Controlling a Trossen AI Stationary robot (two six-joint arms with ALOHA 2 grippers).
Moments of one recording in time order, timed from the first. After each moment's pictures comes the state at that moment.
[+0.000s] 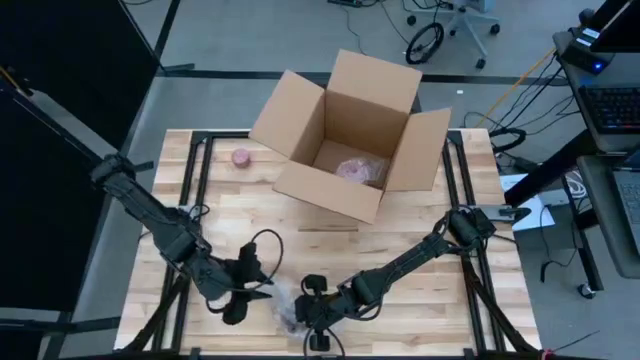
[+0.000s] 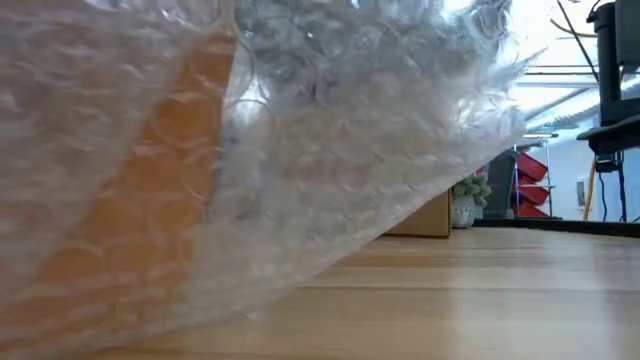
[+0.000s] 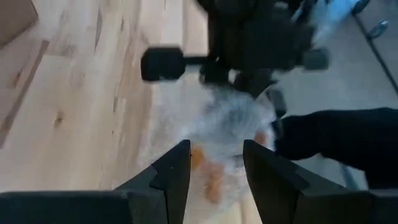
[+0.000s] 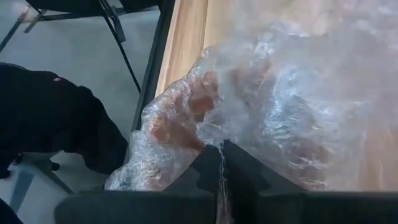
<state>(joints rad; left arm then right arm) -0.73 1.25 1.02 -0.46 -0.34 -0.62 0.51 2.21 1.71 -0.24 0.15 0.45</state>
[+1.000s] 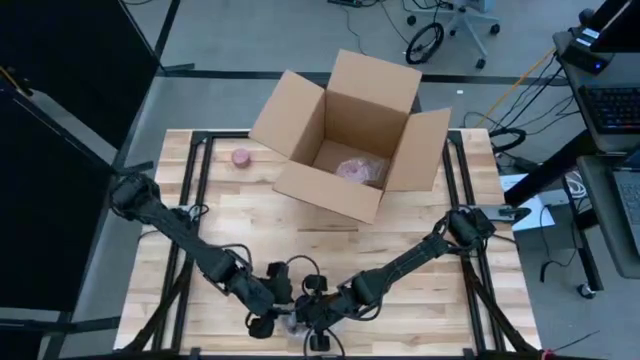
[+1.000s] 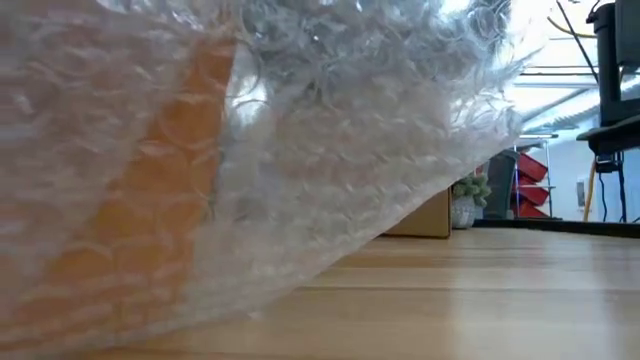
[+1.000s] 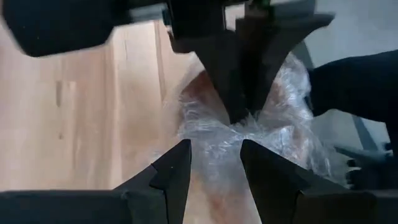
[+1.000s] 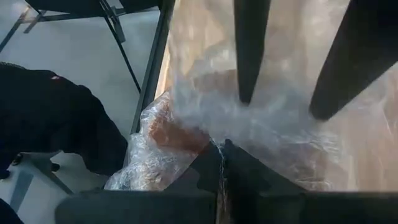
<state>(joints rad) -0.64 1.62 1.04 -0.27 -0.12 -0.49 0.51 2.21 1.71 -0.23 0.15 0.46</state>
